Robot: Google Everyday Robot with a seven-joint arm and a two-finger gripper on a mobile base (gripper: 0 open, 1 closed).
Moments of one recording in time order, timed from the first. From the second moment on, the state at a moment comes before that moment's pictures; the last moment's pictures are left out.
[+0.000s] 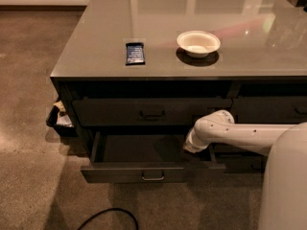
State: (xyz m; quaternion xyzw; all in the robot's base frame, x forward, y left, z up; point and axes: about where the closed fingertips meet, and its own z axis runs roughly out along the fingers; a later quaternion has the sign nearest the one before) arm 0.630 -0.162 0.463 -0.55 0.81 -0.01 0.19
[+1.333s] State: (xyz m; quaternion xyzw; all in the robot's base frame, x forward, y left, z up) arm 0.616 -0.161 0.425 -0.57 0.81 0.05 0.14
